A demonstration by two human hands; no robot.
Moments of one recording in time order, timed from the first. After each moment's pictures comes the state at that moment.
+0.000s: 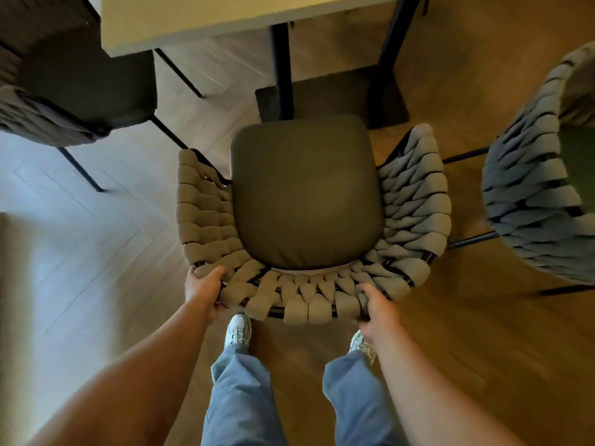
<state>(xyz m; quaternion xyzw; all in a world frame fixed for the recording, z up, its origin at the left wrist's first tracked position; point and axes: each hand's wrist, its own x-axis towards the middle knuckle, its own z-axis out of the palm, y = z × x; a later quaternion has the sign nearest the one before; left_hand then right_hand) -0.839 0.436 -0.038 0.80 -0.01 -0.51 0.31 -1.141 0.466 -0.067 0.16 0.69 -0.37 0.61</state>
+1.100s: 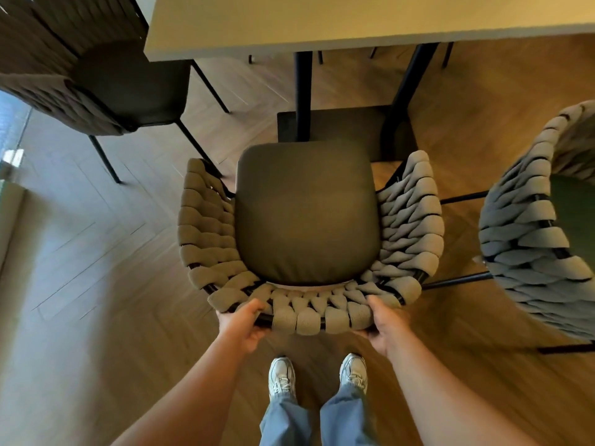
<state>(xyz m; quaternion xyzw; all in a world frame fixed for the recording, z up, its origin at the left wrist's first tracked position) -0.970 0.500 -0.040 0.72 0.14 -0.54 0.42 -1.212 0.456 -0.045 0.02 0.71 -0.29 0.64</state>
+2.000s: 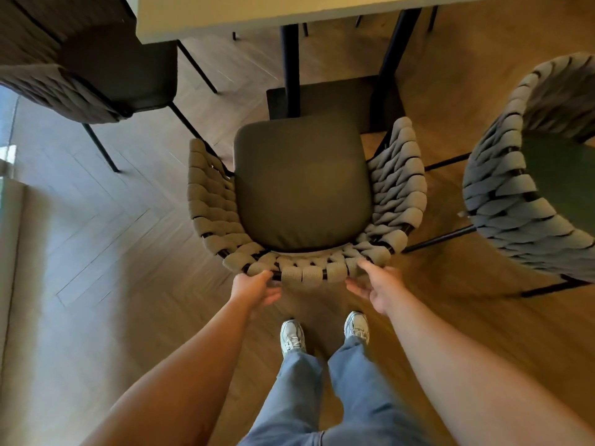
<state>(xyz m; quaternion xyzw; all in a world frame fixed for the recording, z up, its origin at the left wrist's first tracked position) -0.960 0.534 -0.009 0.76 -0.03 -0.59 0.27 -1.205 0.496 -0.003 -0.05 0.72 -0.27 0.64</state>
